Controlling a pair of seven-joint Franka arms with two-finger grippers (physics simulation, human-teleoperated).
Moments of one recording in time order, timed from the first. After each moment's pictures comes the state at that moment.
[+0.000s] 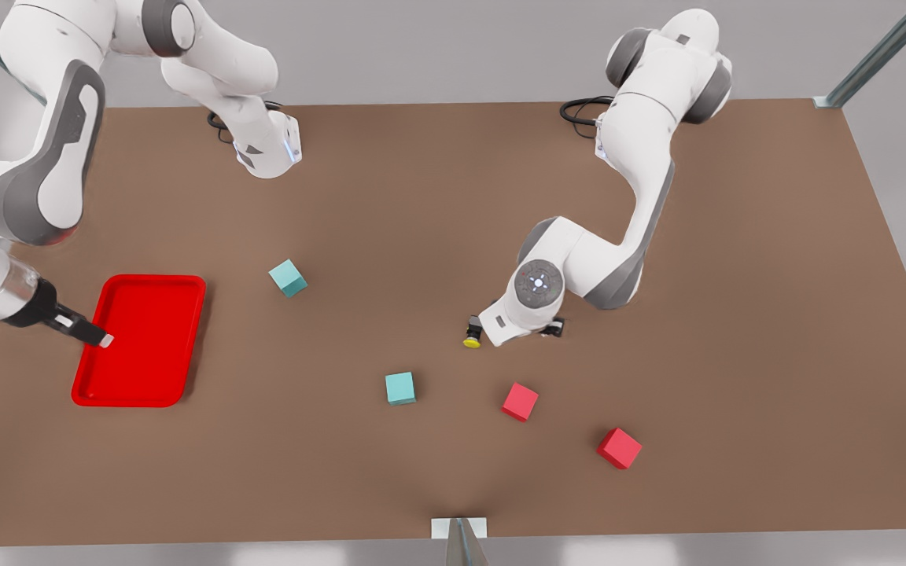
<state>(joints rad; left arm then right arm) -0.53 0.69 -0.09 -1.19 0.06 1.75 -0.31 -0.09 0.27 -0.05 -1.33 0.09 1.64 0.27</state>
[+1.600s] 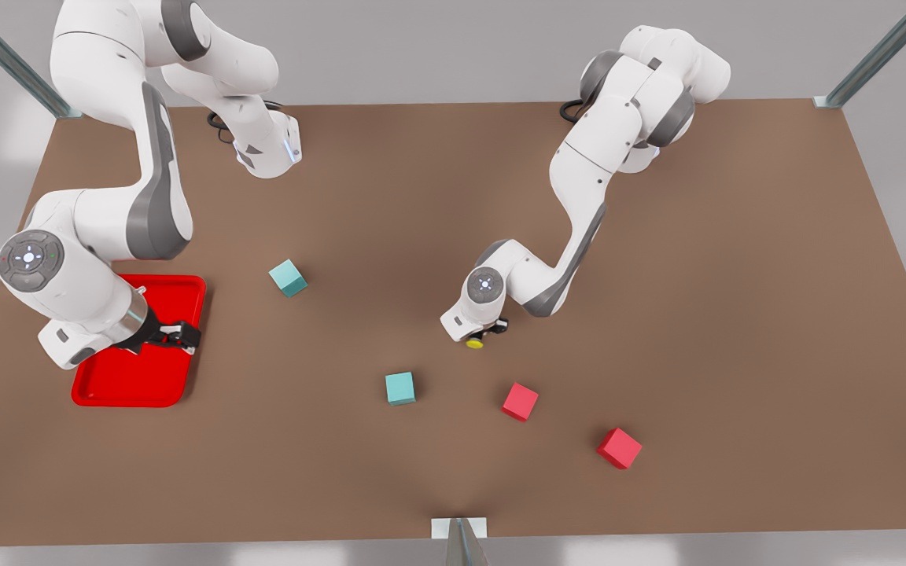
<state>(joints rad) -0.61 0.85 -0.12 -1.46 0.07 2.26 -0.52 0.02 0.35 0.08 -1.34 -0.10 1.73 0.10</state>
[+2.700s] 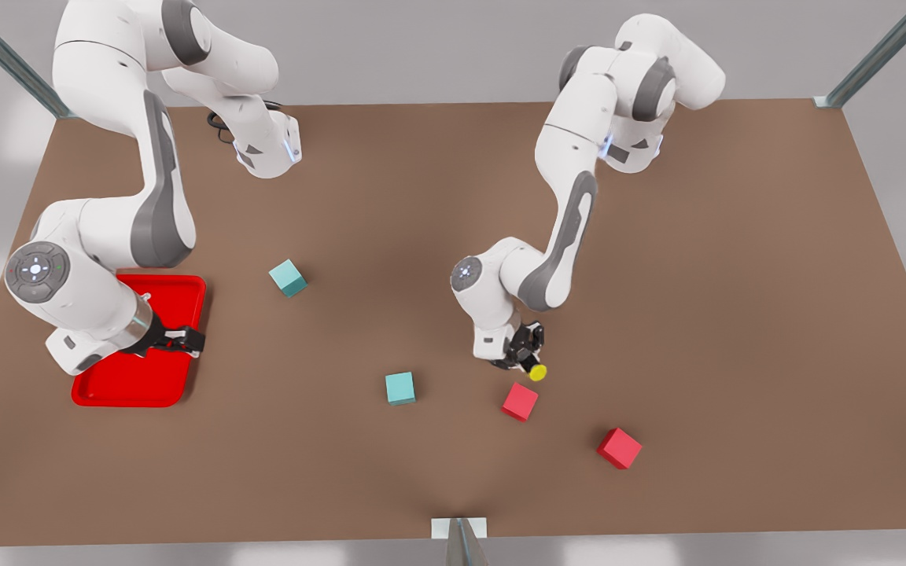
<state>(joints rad) -0.95 0.87 0.40 -1.38 0.36 2.11 -1.41 0.01 0.37 0.08 -1.35 -0.09 1.74 0.10</state>
